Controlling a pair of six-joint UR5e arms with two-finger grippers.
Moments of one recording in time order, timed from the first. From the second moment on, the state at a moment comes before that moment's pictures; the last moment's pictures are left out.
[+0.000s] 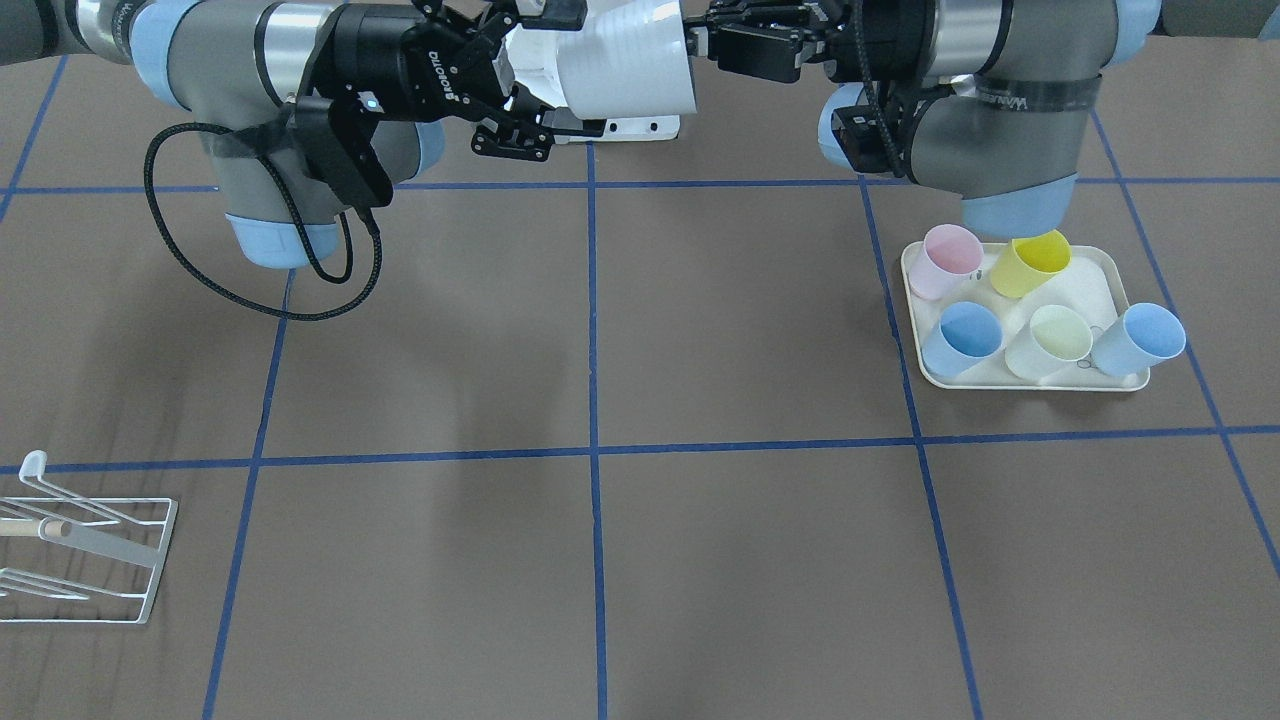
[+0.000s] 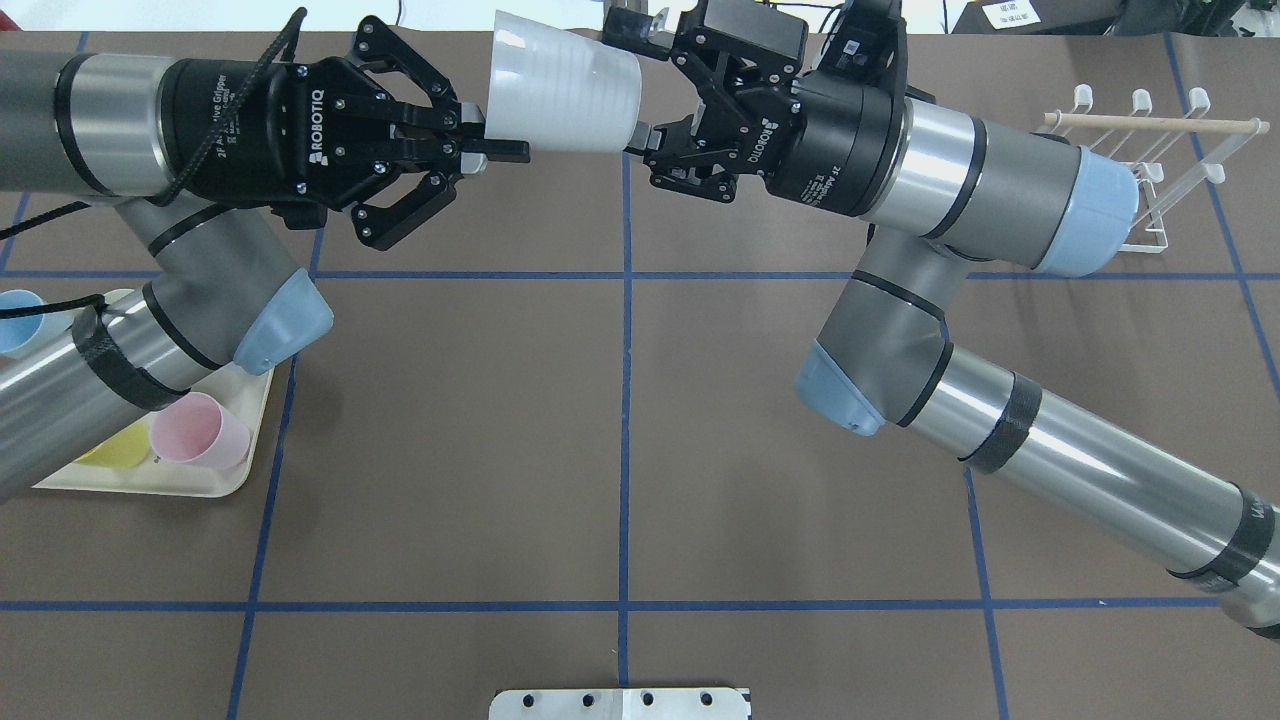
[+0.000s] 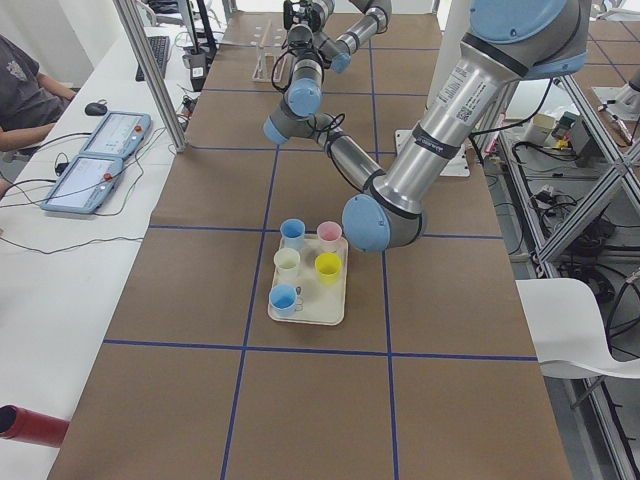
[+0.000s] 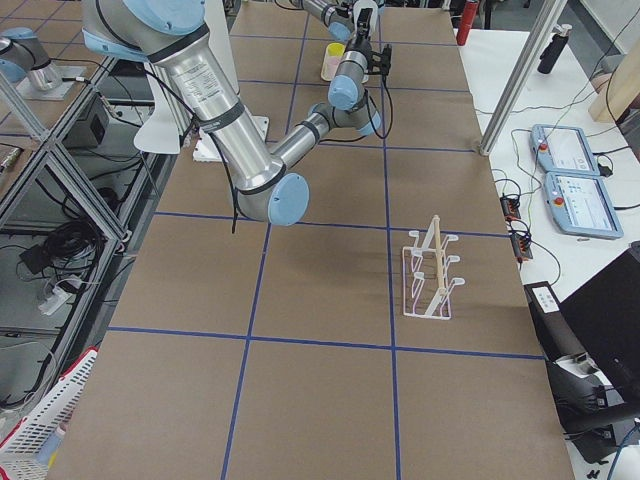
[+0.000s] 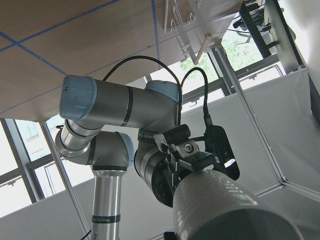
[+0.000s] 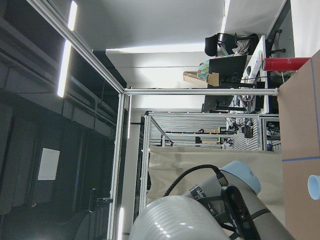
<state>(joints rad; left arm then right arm) -0.85 -2.20 -1.59 -3.41 -2.15 -3.34 0.71 -0.89 1.50 0.30 1.78 2.07</state>
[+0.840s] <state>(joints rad) -0.85 -2.19 -1.60 -3.41 -2.15 -3.34 0.70 -0.89 1.49 0.34 1.78 2.07</state>
